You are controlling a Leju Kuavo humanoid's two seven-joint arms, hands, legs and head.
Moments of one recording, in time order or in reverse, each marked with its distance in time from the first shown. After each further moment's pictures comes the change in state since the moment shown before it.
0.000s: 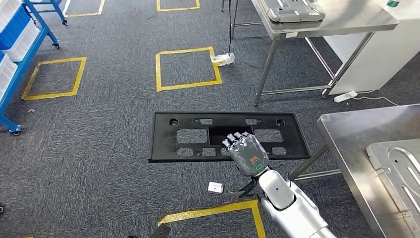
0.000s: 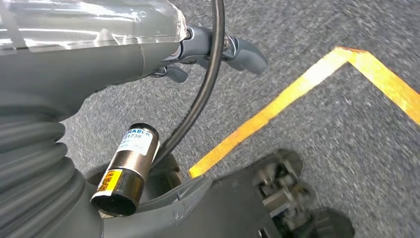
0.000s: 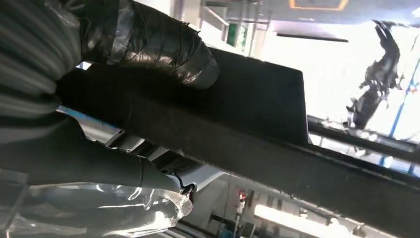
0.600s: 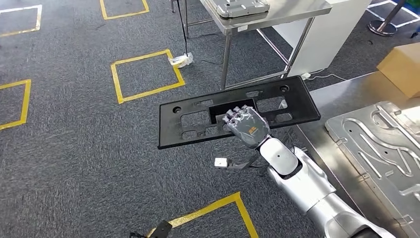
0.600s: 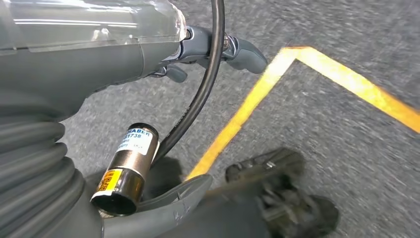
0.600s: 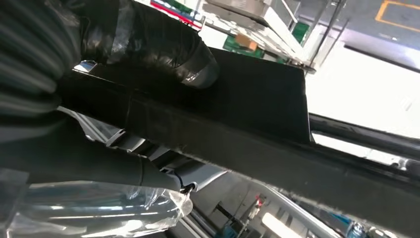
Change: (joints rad) left arm -0.018 -0.011 0.001 -0.001 0.005 -0.010 -0.001; right arm -0.242 -0.035 0.086 0.063 0.038 0.160 -0.027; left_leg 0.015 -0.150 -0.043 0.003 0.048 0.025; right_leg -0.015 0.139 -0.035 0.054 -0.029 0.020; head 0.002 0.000
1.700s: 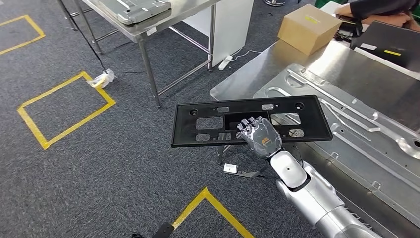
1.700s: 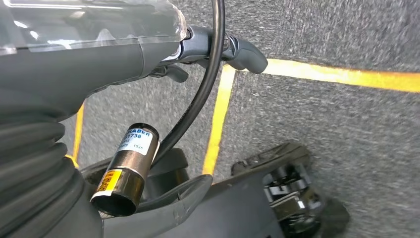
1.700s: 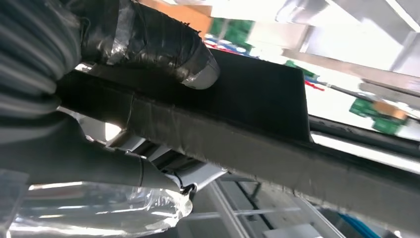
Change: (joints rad) left arm 0.015 -0.001 0.000 0.000 -0.011 -0.002 0.021; right arm 0.085 -0.070 0.010 0.007 -0.049 -0.059 0.099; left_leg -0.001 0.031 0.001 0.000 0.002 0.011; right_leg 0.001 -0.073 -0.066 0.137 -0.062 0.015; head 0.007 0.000
